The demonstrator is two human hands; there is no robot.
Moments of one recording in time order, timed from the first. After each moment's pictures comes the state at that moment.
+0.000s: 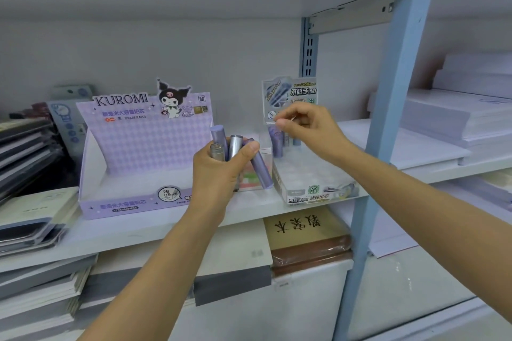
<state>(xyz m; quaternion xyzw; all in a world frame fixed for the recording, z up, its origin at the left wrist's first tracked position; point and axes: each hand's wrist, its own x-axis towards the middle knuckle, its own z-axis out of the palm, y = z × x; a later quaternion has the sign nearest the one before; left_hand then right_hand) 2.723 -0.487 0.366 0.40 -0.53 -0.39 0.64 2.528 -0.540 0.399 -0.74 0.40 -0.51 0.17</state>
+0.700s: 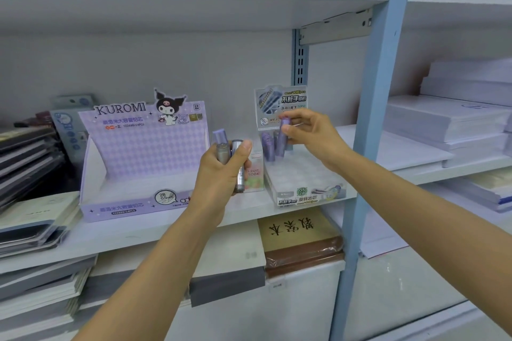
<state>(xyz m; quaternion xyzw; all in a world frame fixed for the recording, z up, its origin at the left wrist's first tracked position) 2.714 -0.480 0.374 0.39 -0.56 -0.43 0.59 2.514 -0.536 0.397 -0.66 0.40 -0.57 0.30</state>
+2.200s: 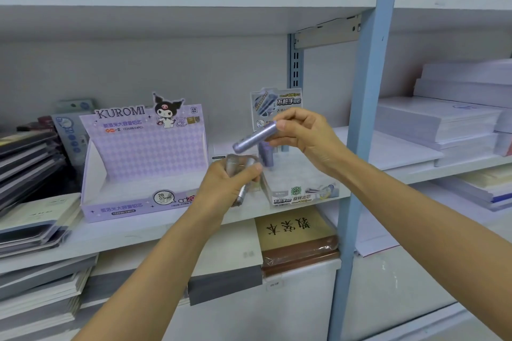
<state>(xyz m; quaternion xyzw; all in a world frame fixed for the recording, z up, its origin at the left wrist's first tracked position) 2.713 -0.470 0.368 0.41 -0.63 -0.43 0.51 2.520 -0.507 0.403 -0.67 0.23 -0.57 0.42</state>
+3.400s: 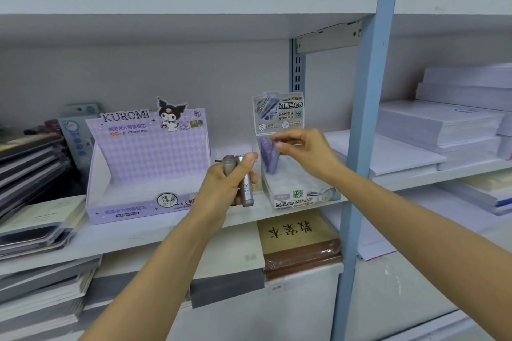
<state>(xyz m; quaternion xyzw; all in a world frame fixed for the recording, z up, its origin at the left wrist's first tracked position) 2.715 -0.468 0.370 0.39 -0.61 -0.46 0.52 2.516 -0.527 0.382 -0.72 0.44 -0.52 0.18</state>
